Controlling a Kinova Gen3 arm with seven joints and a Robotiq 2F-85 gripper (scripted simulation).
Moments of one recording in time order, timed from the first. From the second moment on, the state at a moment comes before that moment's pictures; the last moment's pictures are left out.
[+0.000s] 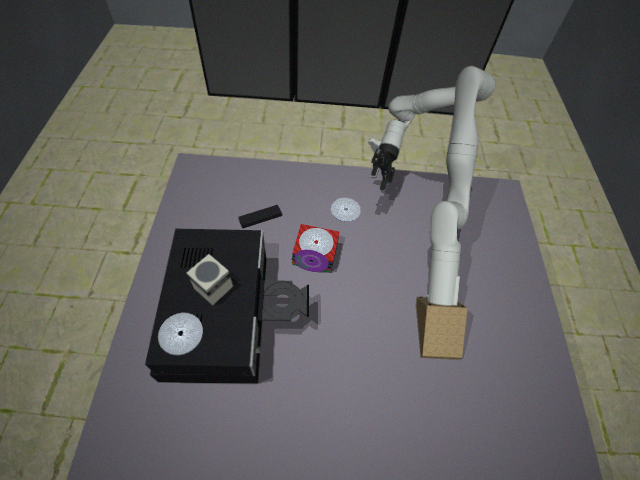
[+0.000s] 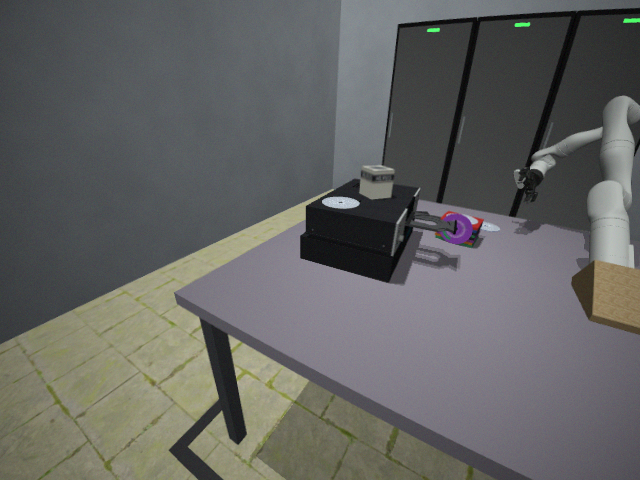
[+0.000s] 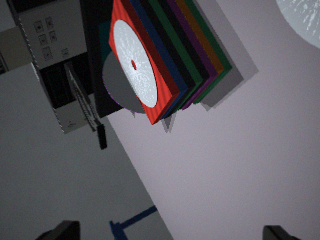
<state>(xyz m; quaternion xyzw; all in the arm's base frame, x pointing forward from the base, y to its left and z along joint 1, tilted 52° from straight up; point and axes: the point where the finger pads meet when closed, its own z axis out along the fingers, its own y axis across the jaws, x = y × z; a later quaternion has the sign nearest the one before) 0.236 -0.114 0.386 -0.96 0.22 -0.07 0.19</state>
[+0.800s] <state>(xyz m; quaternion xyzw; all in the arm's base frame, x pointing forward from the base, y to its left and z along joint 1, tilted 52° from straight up) 0.237 -0.114 0.386 -0.96 0.21 -0.07 0.19</state>
